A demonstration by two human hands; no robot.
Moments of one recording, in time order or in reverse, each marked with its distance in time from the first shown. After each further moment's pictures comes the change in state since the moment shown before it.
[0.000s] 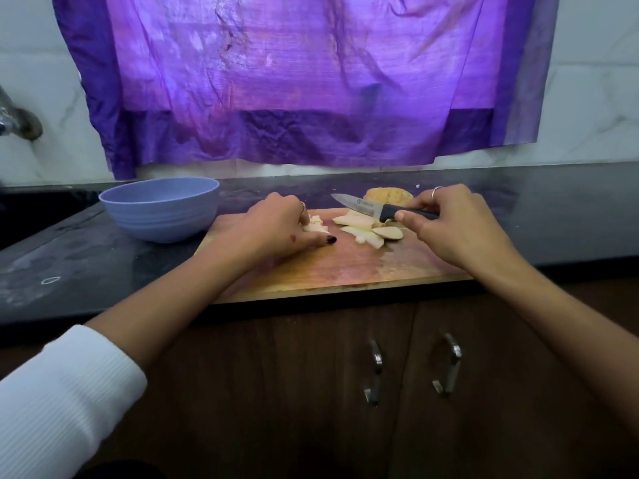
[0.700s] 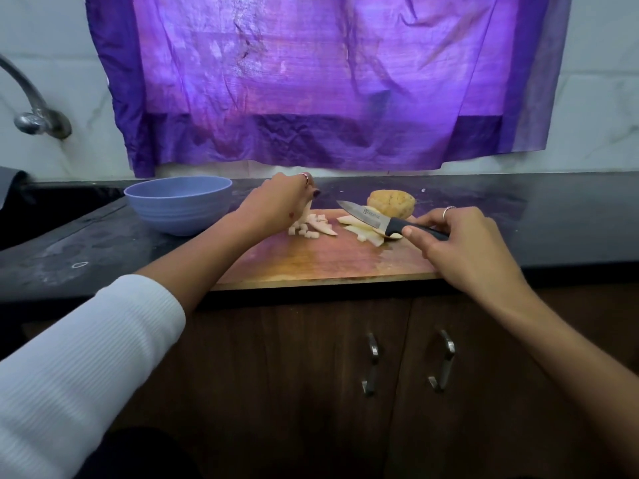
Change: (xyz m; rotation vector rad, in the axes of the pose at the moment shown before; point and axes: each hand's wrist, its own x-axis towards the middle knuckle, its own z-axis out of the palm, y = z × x) left_hand 0.025 -0.015 -0.003 -0.034 0.207 0.052; right_hand -0.038 0.001 -0.010 0.107 -0.003 0.016
